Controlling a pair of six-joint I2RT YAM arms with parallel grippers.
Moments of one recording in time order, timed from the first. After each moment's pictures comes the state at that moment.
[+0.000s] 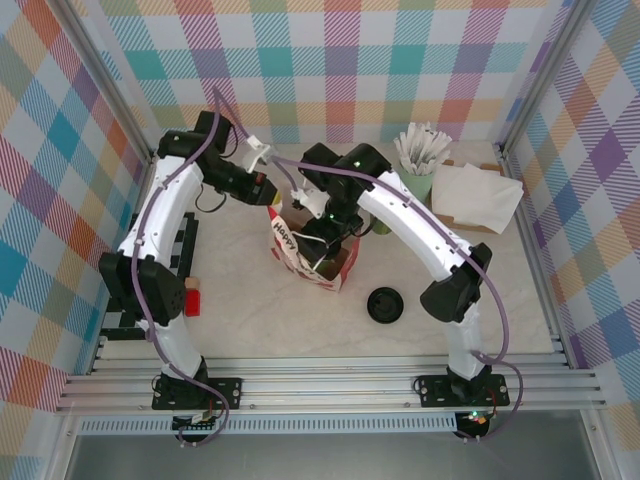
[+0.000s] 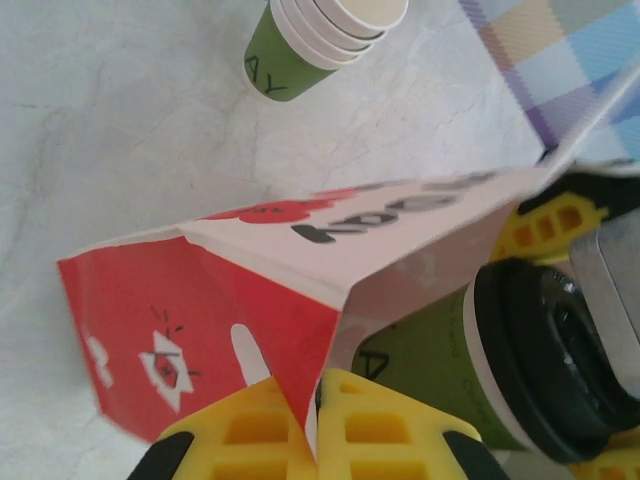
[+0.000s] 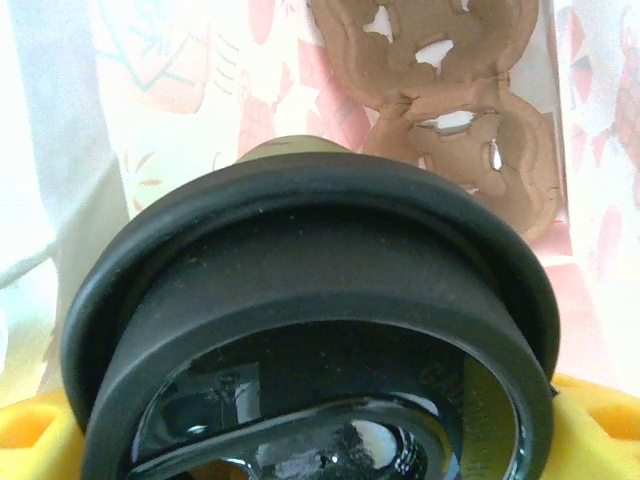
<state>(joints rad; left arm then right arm) -0.18 1.83 2.00 -1.40 0.77 0.30 0.83 2.04 2.37 -1.69 -0.23 0.03</state>
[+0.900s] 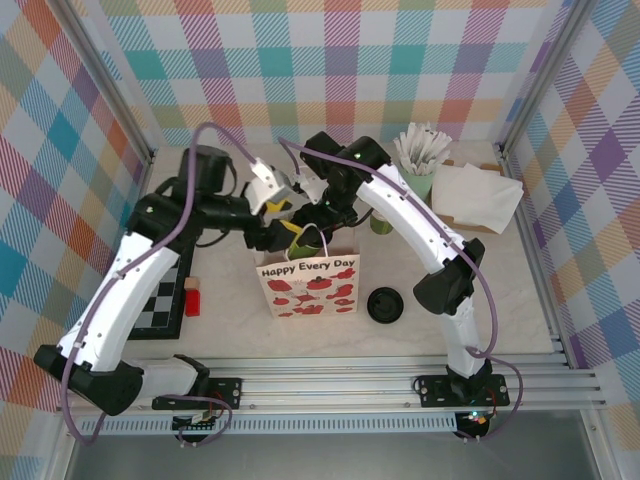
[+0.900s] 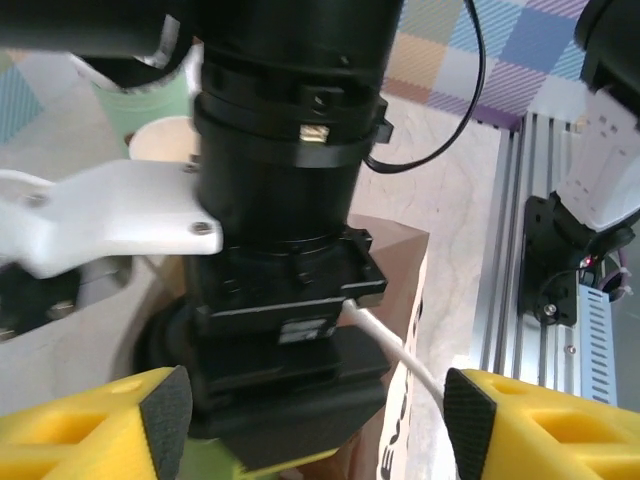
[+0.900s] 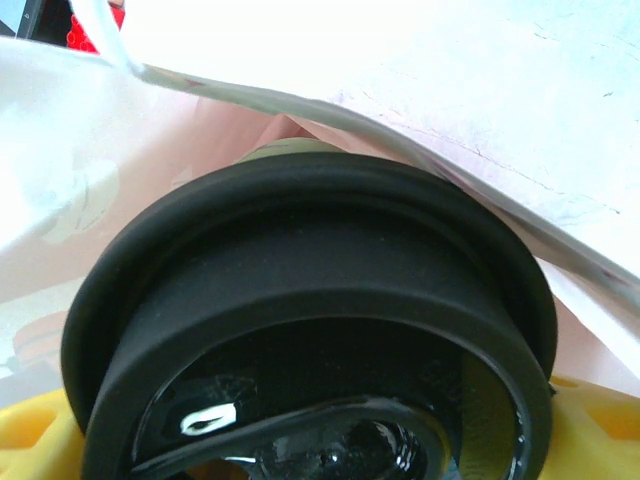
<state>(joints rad) -0.48 1.28 1.56 -0.97 0.61 0.38 0.78 2.10 2.43 -1.63 -0.28 0.16</state>
